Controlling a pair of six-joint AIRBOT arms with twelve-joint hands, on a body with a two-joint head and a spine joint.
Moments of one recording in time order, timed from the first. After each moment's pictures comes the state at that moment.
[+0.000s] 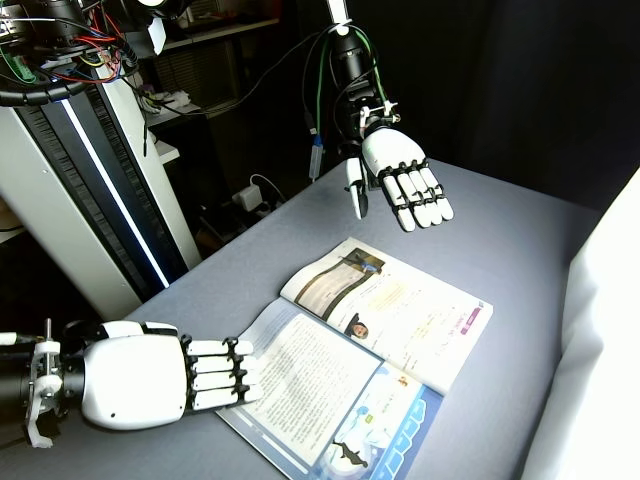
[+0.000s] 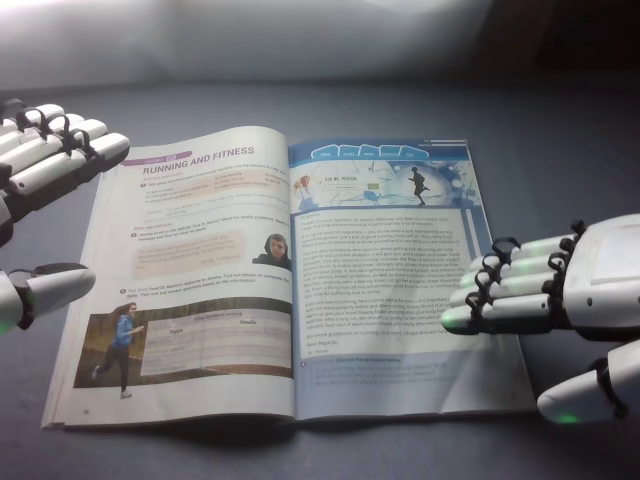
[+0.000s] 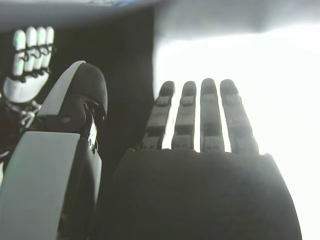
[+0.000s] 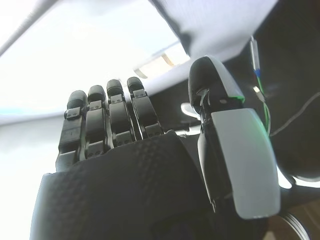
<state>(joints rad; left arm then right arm) 1.06 -0.78 1.03 -0.04 -1.13 0.80 -0.60 -0.87 1.08 -1.31 0.51 0.20</state>
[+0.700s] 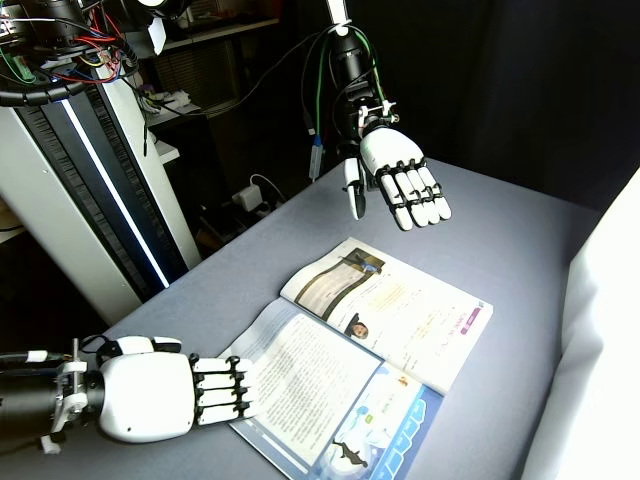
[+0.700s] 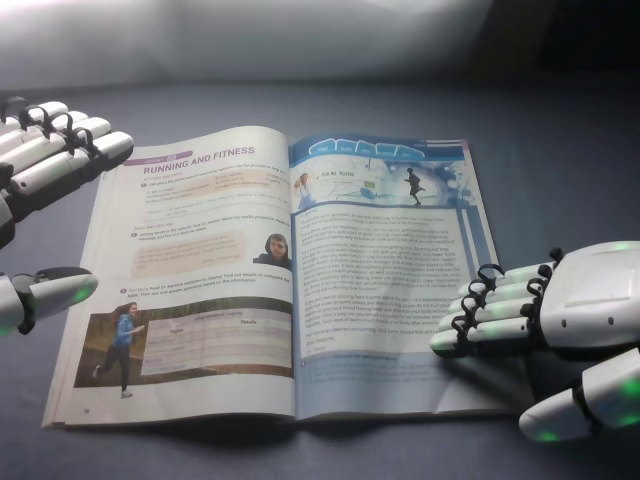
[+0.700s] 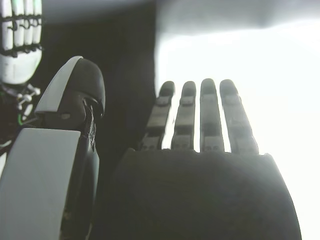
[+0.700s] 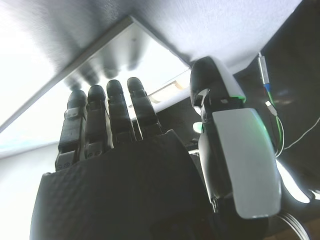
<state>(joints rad) 1.07 -0.78 1.02 -0.04 -1.15 0.80 -0.65 -0.95 1.13 -1.30 0.49 0.22</state>
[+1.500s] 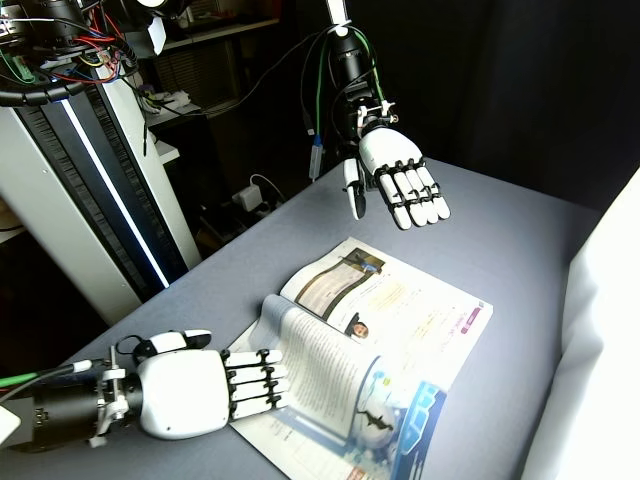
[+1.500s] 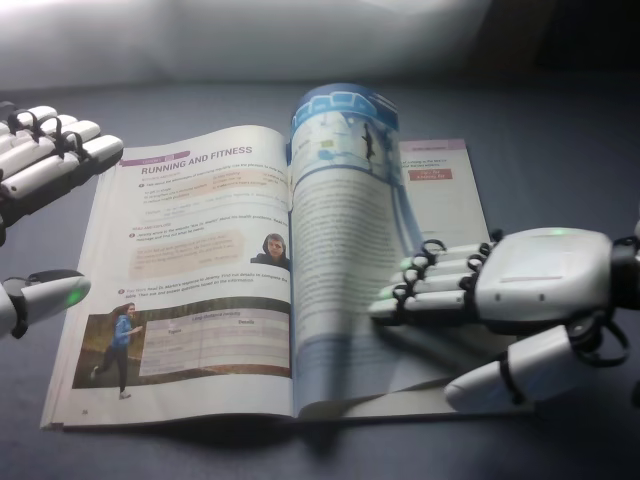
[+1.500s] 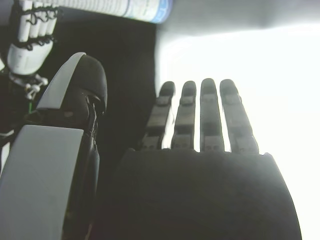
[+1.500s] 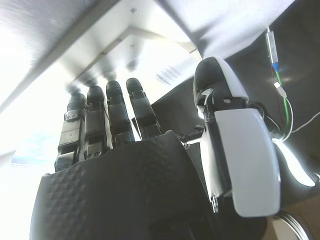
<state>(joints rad) 1.11 -0.78 1.01 -0.07 -1.19 0.80 -0.65 -1.12 1.26 -1.05 0.55 0.05</state>
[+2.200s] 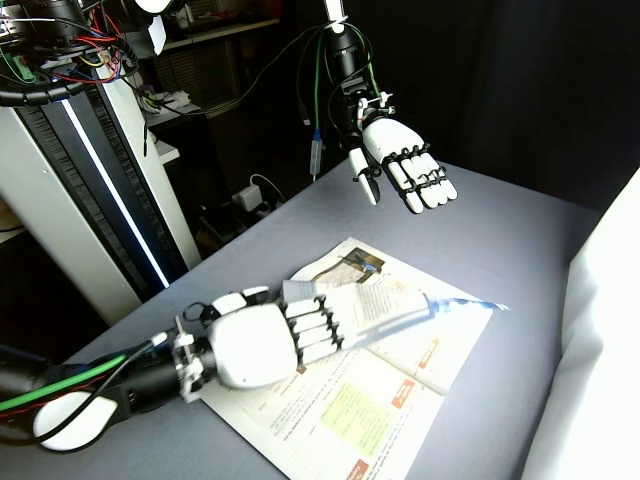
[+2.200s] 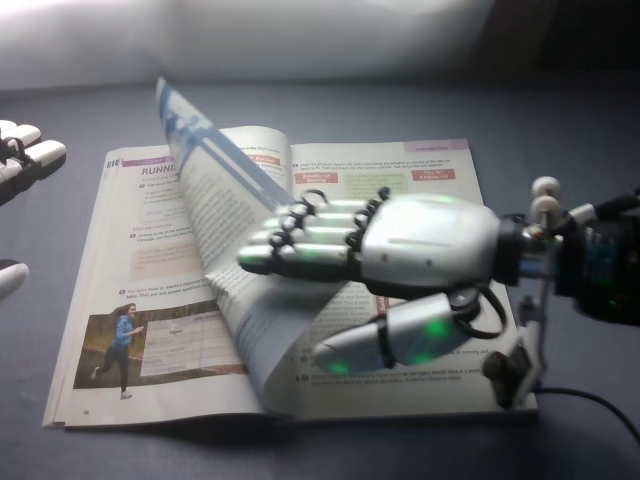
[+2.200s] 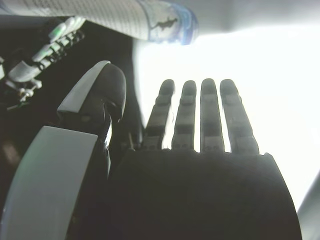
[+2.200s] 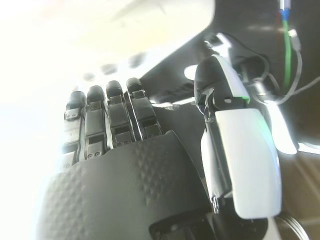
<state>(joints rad) 1.25 -0.75 0.98 -0.20 -1.30 0.82 -0.56 -1.34 1.38 -0.74 0.73 -0.22</state>
